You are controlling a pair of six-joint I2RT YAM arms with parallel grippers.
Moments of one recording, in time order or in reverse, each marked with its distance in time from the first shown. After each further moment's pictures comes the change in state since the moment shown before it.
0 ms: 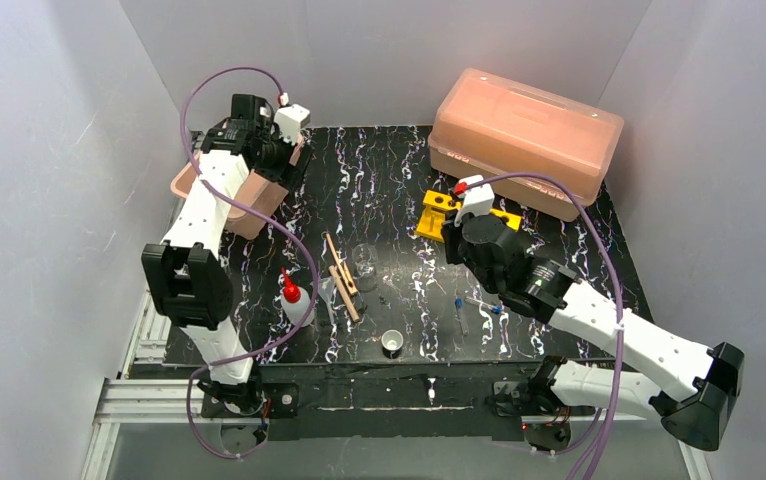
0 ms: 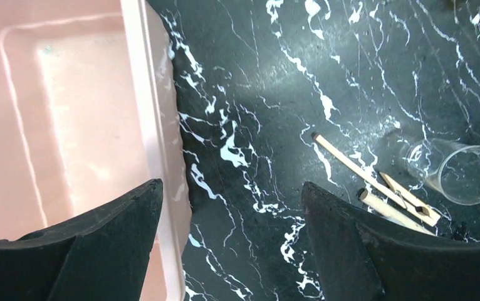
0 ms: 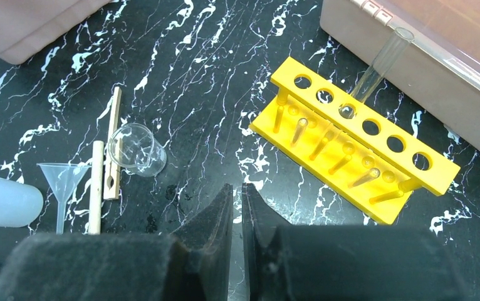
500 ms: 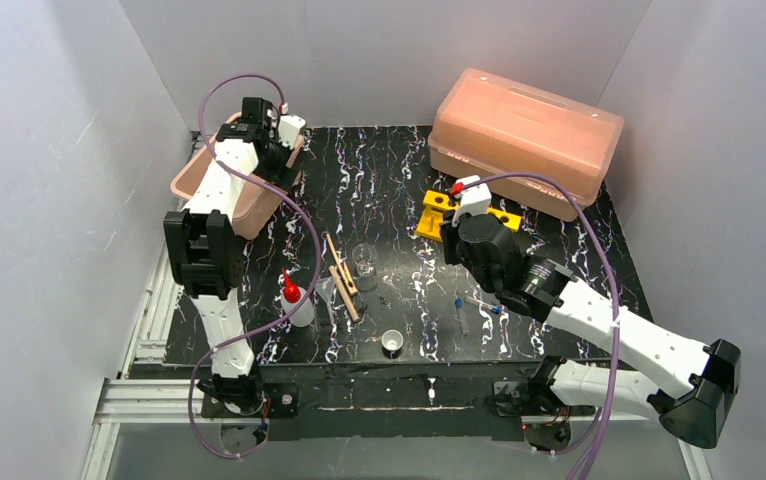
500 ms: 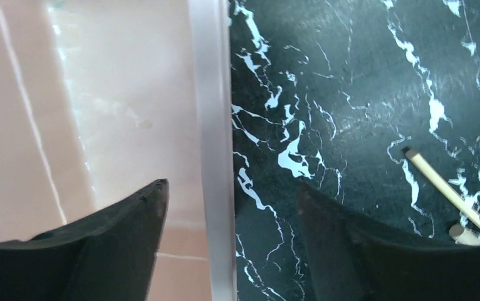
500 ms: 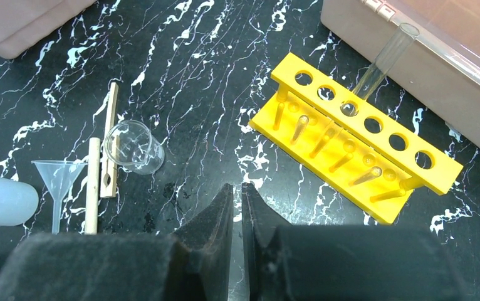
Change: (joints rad) left arm 0.033 0.234 0.120 0.000 -0.161 0.041; right arm 0.000 0.018 0.000 0.001 0.000 0.000
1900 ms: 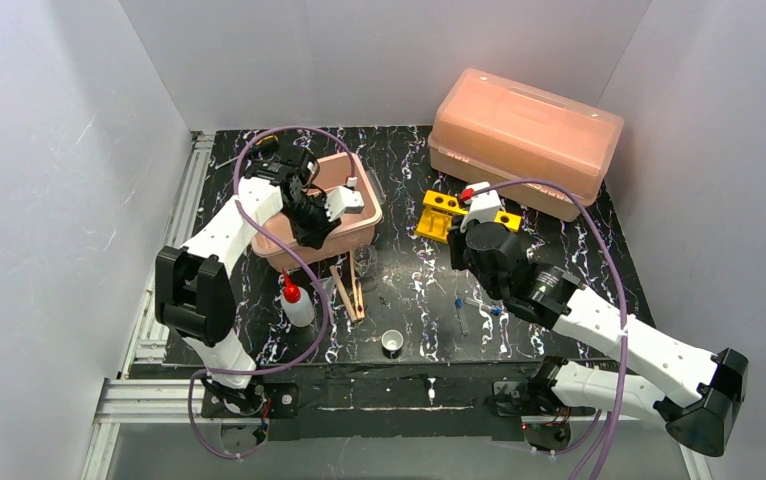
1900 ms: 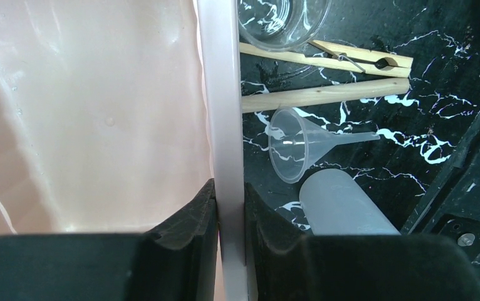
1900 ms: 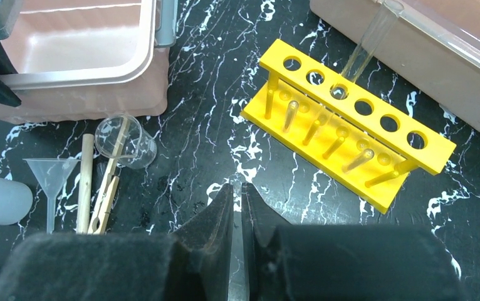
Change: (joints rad) left arm -0.240 -0.321 -0.416 -0.217 0.332 0.468; right arm 0.000 -0.056 -0.048 -0.012 0.022 0.034
